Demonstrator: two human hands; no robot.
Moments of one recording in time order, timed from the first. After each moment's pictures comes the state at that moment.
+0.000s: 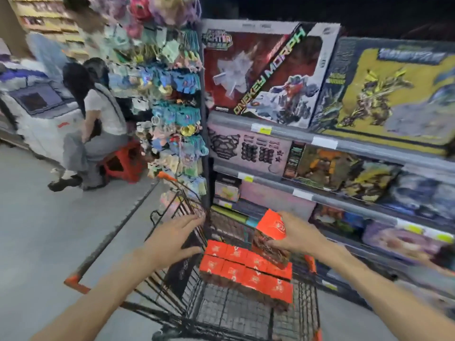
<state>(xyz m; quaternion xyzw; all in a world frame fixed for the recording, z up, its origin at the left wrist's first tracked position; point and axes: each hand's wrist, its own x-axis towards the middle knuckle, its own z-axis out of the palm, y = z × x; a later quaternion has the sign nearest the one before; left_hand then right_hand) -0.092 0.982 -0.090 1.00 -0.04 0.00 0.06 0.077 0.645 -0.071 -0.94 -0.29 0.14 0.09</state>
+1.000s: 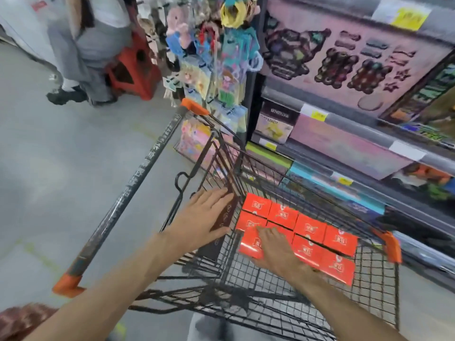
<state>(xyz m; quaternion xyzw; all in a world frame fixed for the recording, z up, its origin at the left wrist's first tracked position) -0.015 1.107 -0.277 0.99 -0.04 -0.06 0.11 0.068 0.857 -0.386 -0.89 -0.37 0.26 0.04</state>
